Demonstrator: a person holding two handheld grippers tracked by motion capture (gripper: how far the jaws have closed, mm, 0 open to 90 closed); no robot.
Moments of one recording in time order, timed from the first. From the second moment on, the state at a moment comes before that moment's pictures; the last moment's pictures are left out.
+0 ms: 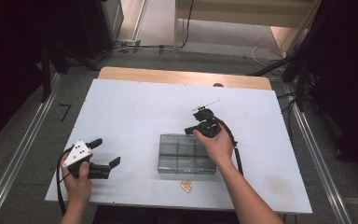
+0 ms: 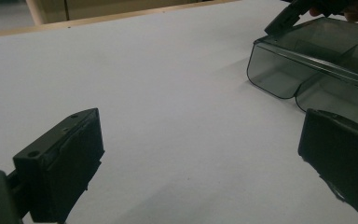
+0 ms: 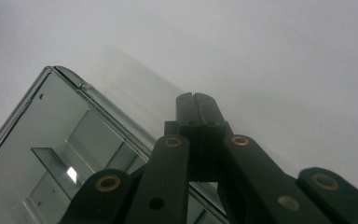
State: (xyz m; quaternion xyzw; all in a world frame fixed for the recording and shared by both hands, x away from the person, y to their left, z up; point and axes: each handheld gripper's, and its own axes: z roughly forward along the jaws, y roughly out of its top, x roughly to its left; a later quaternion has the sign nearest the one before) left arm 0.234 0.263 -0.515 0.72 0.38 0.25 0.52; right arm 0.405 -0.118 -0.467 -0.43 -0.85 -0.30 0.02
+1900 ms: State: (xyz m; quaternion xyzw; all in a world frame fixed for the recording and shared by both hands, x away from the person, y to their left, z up) left arm 0.234 0.220 -0.502 0.73 0.37 0.18 0.55; right arm 0.258 -0.261 -0.464 -0.35 -0.77 -0.52 -0.10
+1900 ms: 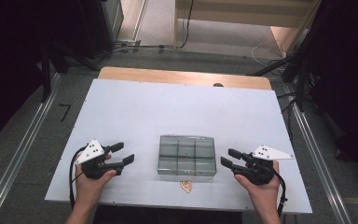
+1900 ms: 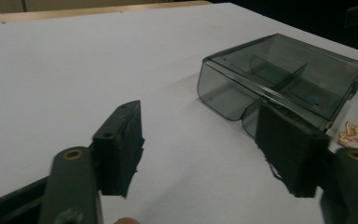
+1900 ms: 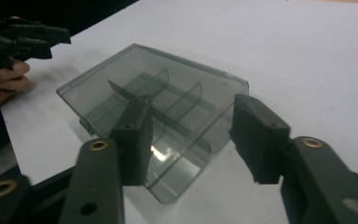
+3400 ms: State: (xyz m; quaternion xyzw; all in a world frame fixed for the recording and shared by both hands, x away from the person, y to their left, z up) left arm 0.239 0.161 -0.514 0.80 0.28 0.06 0.52; right arm 0.263 -0.260 -0.506 -0.26 -0.84 -0.48 -0.02
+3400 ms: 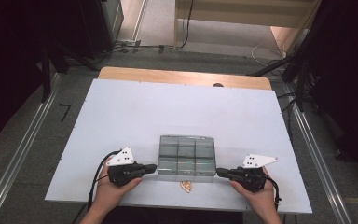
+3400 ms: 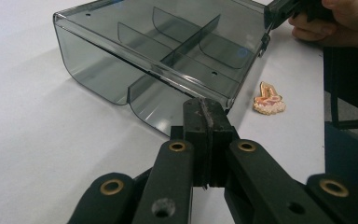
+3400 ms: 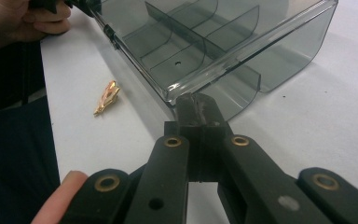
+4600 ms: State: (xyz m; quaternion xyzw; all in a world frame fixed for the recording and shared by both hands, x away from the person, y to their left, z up) left arm 0.240 0.160 -0.513 0.79 0.29 0.05 0.54; right arm 0.267 -0.257 -0.500 -0.26 -0.81 -0.52 -0.03
